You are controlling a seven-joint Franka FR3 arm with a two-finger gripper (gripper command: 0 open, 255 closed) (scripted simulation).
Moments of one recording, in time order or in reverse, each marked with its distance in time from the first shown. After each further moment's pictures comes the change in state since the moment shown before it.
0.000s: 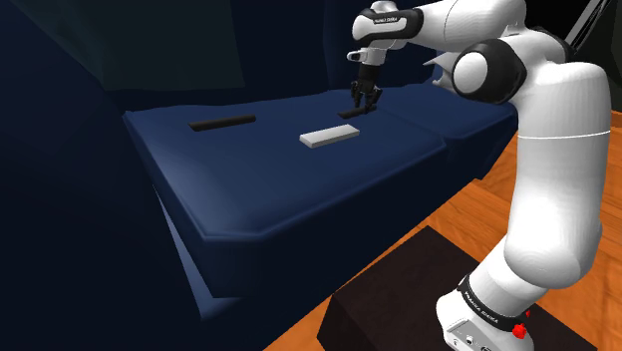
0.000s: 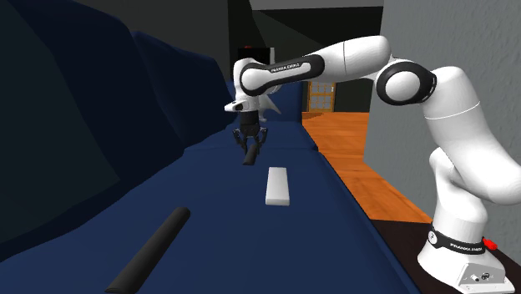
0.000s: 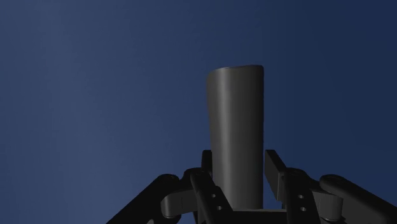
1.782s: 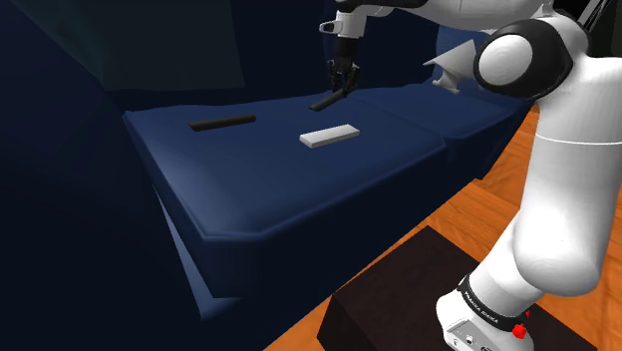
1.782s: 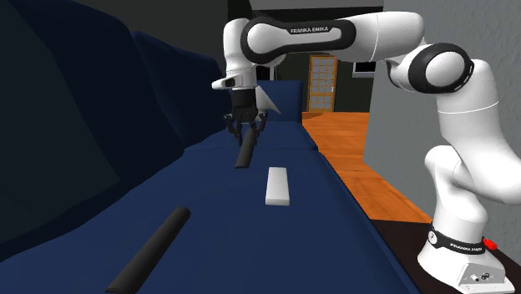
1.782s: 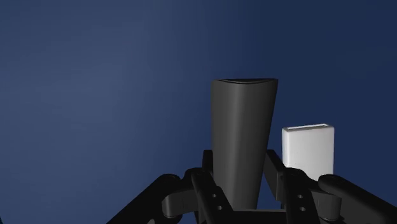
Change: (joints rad) arm 0.197 -0.134 0.055 0.009 -0.045 -0.135 0.251
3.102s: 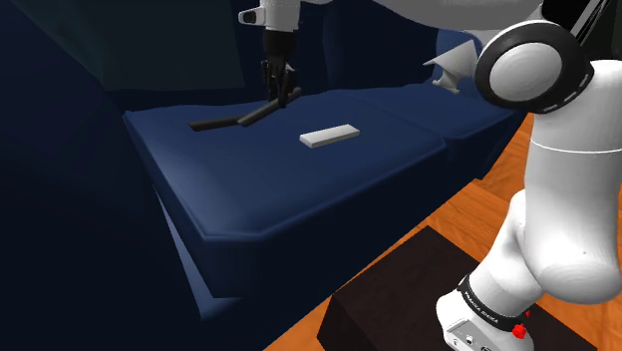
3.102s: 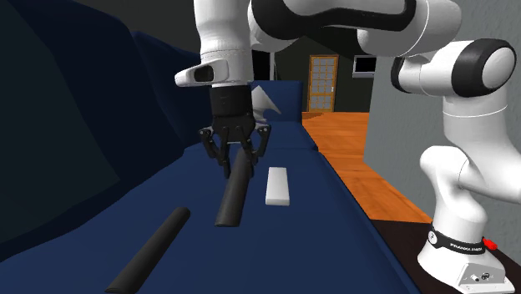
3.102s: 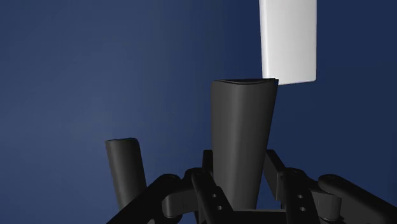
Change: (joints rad) arm 0.286 0.041 0.138 0.083 -0.011 -0.030 0.423
